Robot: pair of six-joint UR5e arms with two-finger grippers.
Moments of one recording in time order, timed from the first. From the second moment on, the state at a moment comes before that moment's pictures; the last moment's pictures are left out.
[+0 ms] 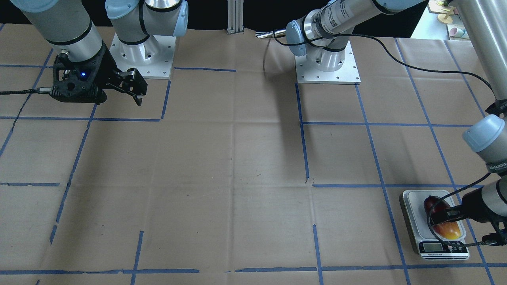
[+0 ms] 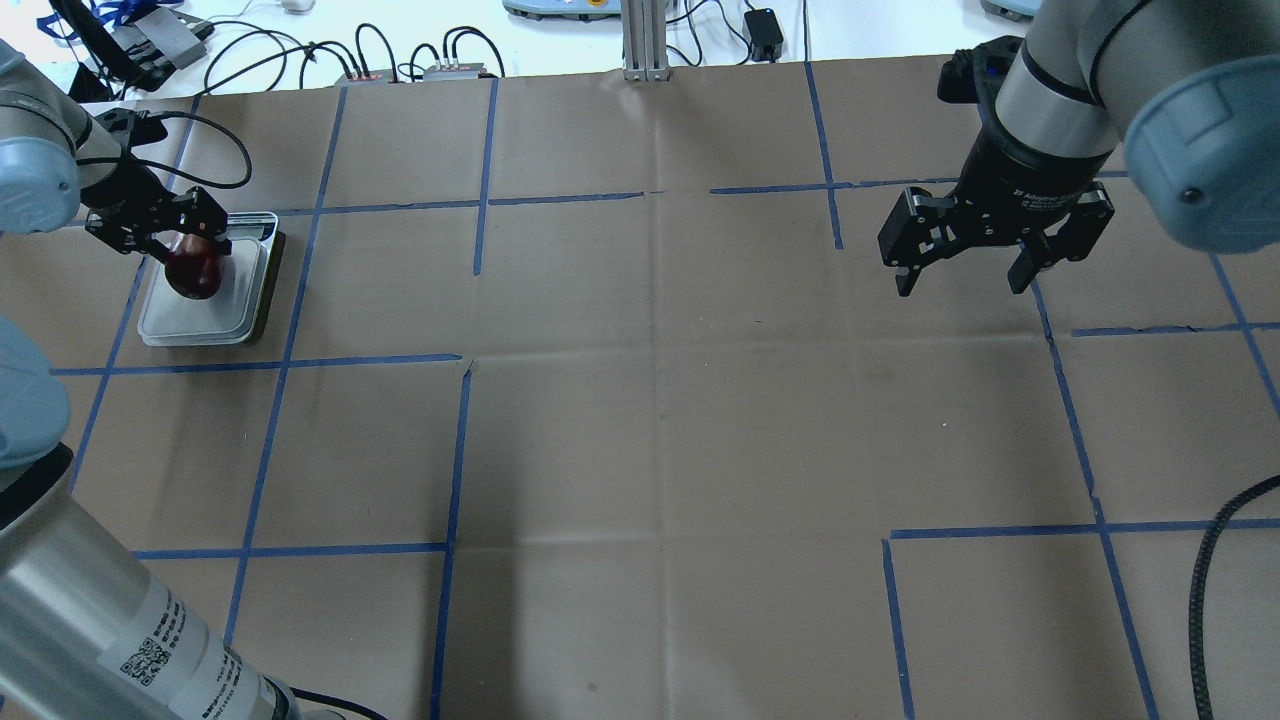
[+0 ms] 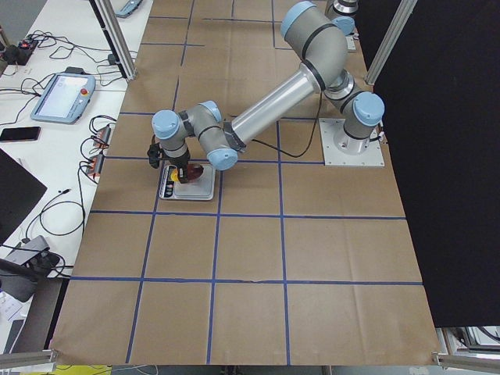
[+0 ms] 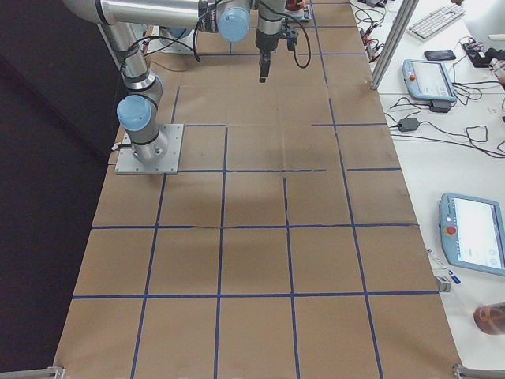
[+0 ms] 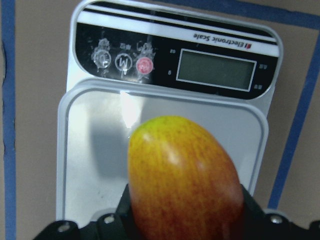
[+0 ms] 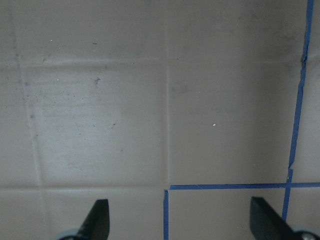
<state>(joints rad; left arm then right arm) -1.07 -2.20 -1.38 -1.14 1.53 0.35 1.53 -1.60 1.68 -1.57 -1.56 -0.02</state>
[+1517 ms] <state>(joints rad) -1.51 -1.74 -1.42 -1.56 1.58 -0.16 1.53 -1.60 1.68 -1.57 -1.56 -0.02</state>
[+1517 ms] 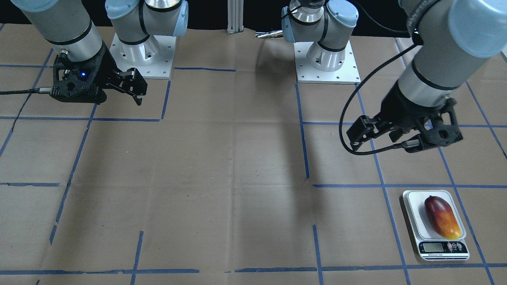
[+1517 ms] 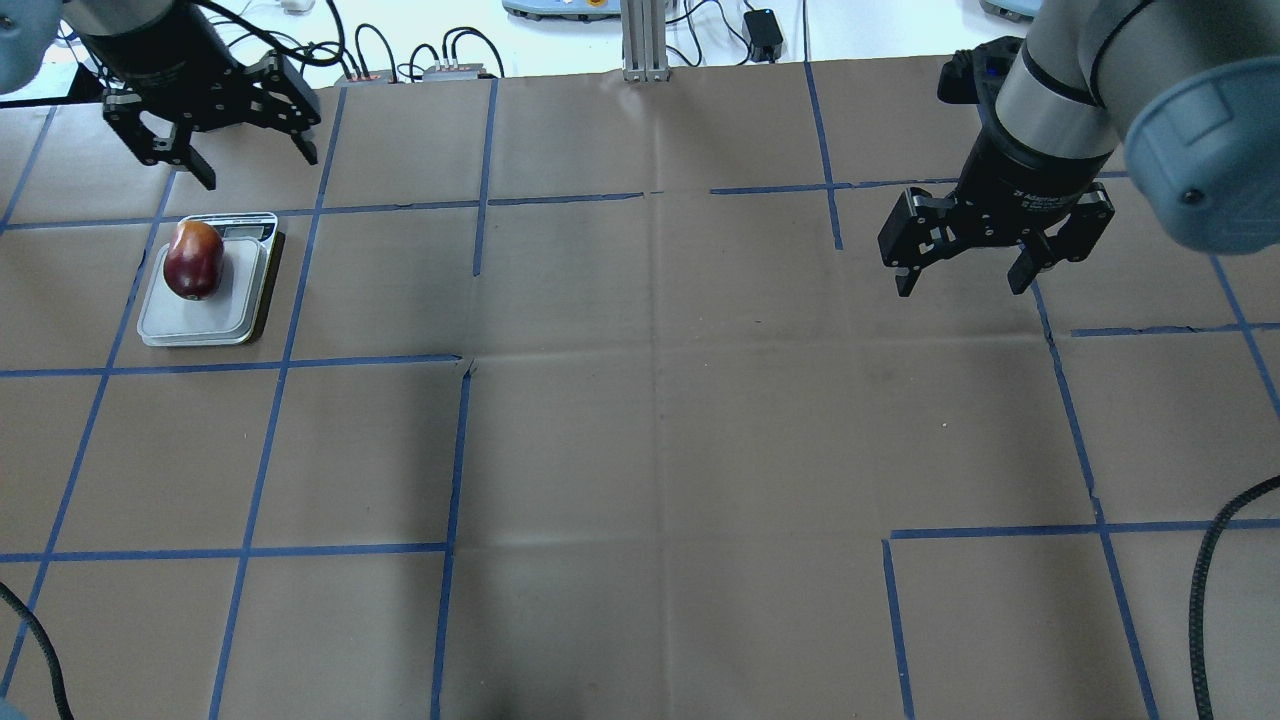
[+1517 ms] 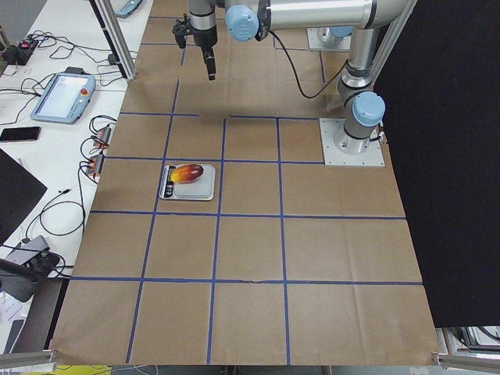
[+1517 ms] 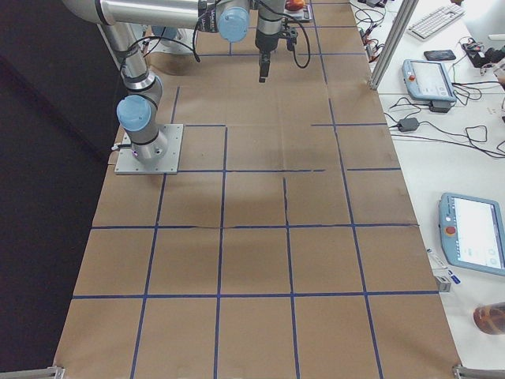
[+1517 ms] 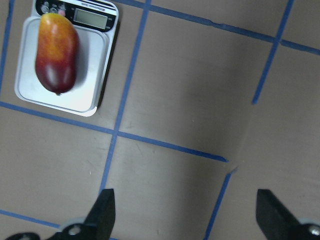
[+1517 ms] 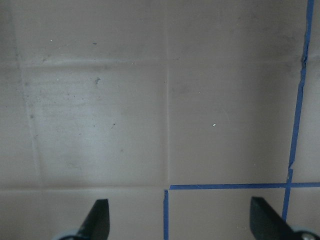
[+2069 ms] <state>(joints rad) -1.57 -1.58 -1.61 -1.53 1.57 -0.14 1.53 -1.60 1.68 -1.57 -1.56 -0.02</state>
